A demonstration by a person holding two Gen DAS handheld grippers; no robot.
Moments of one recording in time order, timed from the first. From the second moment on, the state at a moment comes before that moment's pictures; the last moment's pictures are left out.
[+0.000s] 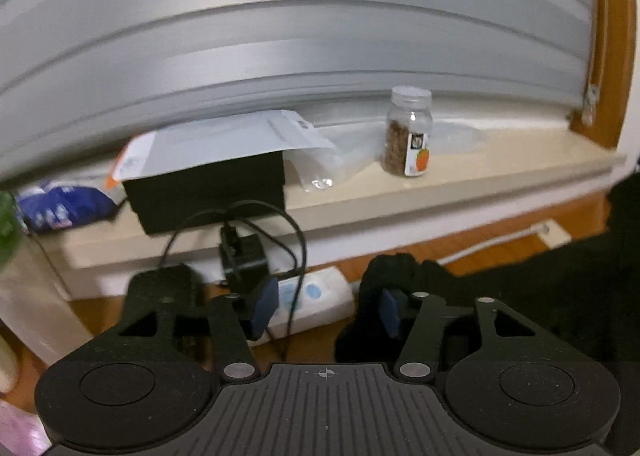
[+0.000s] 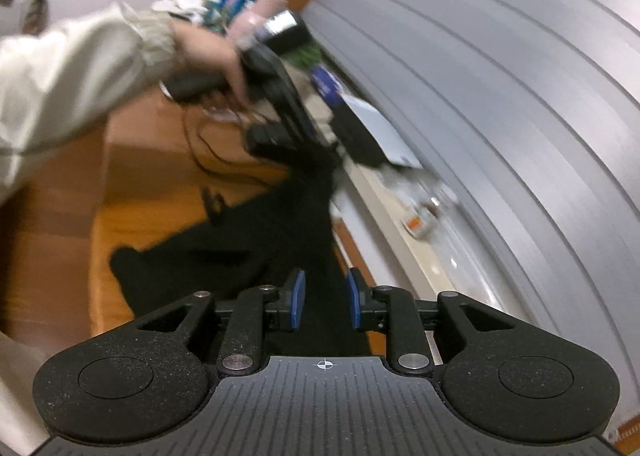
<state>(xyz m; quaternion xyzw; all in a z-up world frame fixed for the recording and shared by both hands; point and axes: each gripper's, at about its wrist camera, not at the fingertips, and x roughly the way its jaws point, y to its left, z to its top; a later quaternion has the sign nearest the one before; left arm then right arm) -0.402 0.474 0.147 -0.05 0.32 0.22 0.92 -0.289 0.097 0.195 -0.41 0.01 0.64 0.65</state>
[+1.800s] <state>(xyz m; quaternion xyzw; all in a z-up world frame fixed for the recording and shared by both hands) -0.163 0.228 0.022 -0.05 0.28 -0.07 0.96 -0.004 -0.033 0.029 -0.30 0.23 0.42 0.83</state>
